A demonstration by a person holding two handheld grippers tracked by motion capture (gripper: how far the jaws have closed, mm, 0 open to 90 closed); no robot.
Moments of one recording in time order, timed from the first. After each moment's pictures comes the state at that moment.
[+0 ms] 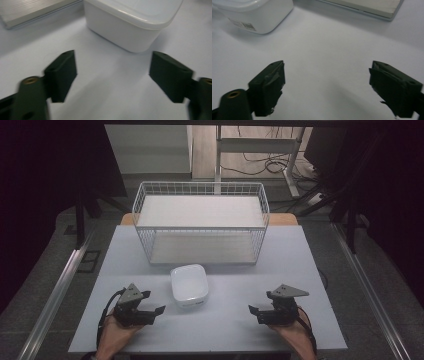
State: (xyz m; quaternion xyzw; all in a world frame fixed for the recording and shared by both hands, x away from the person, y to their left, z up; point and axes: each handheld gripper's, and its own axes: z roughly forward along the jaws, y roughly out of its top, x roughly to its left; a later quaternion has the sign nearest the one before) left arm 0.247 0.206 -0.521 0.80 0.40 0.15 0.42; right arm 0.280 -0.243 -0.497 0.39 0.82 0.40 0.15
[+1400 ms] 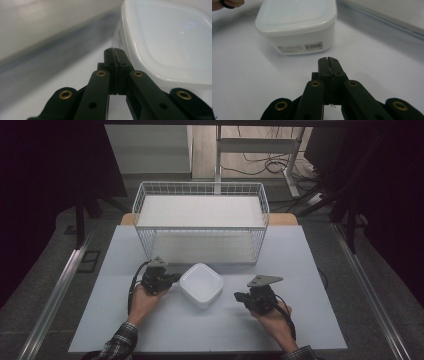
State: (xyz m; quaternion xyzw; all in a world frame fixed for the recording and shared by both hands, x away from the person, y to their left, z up) left arm 0.341 0.165 -0.520 0.80 0.42 0.08 0.43; right arm 0.306 -0.185 -0.490 0.33 0.85 0.39 0.09
